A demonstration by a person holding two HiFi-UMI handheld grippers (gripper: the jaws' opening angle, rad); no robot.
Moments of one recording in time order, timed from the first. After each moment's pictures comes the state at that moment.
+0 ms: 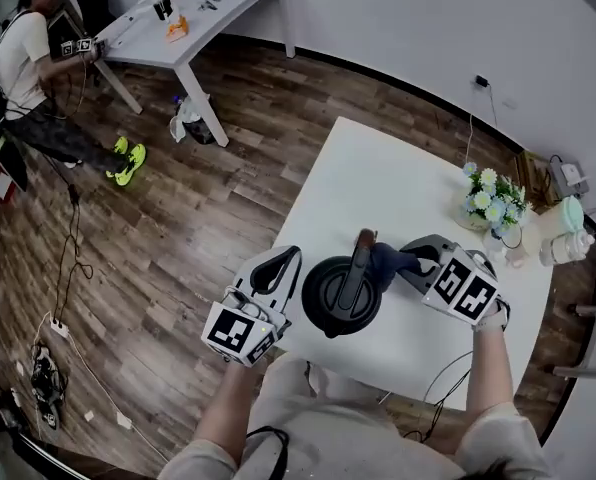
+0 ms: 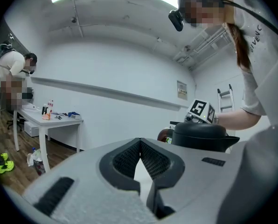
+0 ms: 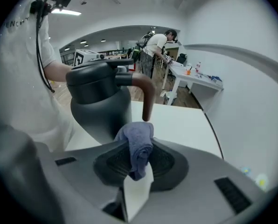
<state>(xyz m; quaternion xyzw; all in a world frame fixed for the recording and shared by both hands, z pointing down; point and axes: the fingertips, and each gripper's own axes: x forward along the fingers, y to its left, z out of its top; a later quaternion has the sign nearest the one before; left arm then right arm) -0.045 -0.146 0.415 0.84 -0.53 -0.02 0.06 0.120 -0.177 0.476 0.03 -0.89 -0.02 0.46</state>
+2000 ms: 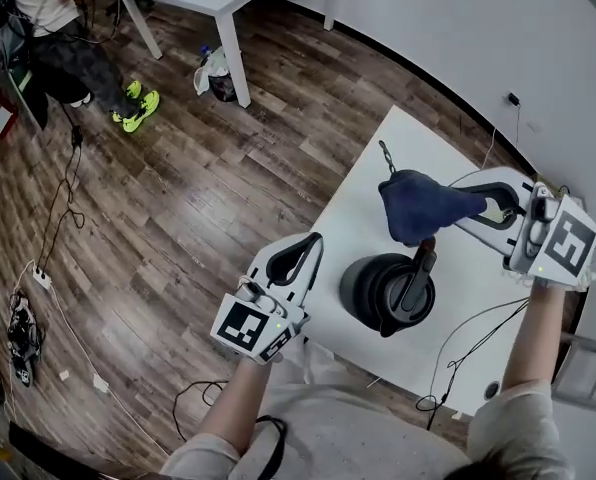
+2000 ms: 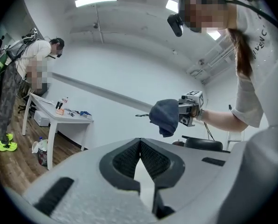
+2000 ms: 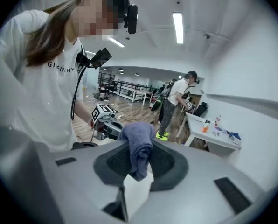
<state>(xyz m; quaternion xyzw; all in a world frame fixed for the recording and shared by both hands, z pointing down) -0.128 -0.120 0.412 0.80 -0.58 -0.11 0.10 -0.030 -0.185 0.289 -0.13 -0.96 -0.14 0.22</state>
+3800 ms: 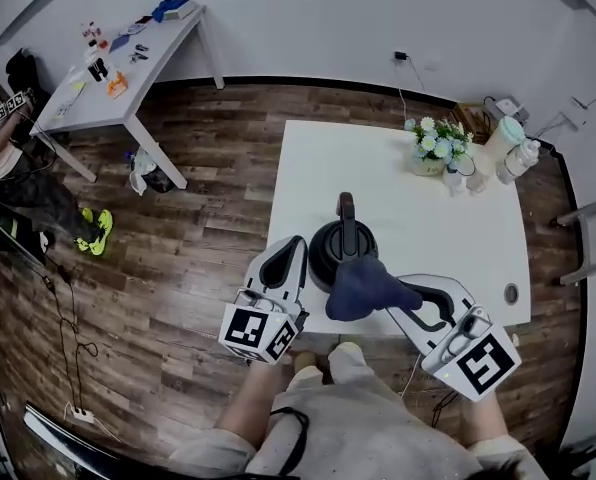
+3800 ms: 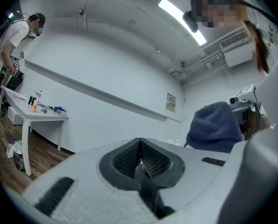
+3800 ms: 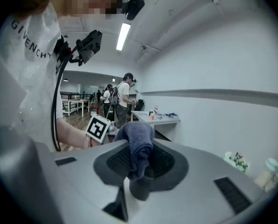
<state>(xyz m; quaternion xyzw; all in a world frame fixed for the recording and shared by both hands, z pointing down) -0.048 -0.103 0.371 0.88 -0.46 -0.09 0.09 0.058 -0.004 0.293 0.31 -0.94 -0.01 0.16</state>
